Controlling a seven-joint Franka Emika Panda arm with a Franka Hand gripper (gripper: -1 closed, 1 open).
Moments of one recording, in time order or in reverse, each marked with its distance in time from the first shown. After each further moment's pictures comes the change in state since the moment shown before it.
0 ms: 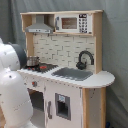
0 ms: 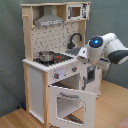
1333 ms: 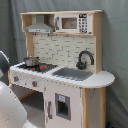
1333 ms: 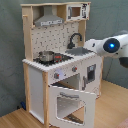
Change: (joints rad) arm 0.010 -0.261 0.039 0.064 -0.190 -0.181 -0.220
